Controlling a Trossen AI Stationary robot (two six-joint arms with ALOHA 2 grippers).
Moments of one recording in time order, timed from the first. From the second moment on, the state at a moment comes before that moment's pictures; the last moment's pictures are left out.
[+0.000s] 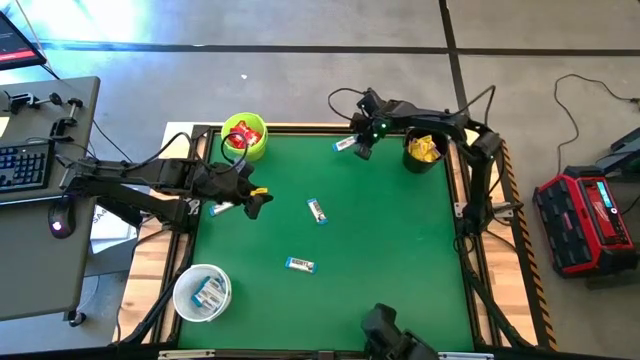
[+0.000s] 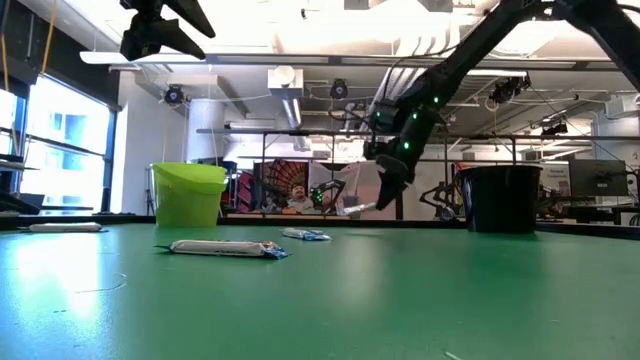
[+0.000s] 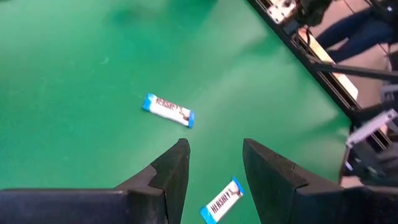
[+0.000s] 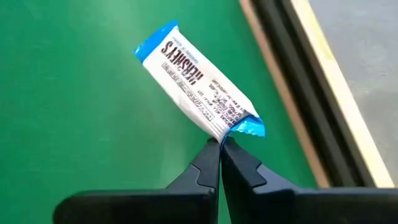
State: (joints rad) left arm -0.06 1.00 0.98 -0.70 -0.24 -0.84; right arm -0.76 1.97 1.38 -0.54 -0.20 -0.37
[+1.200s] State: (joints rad) left arm 0.04 1.15 0.98 -0.49 -0.22 -0.83; right arm -0.43 1.67 1.39 -0.50 -0.25 -0.09
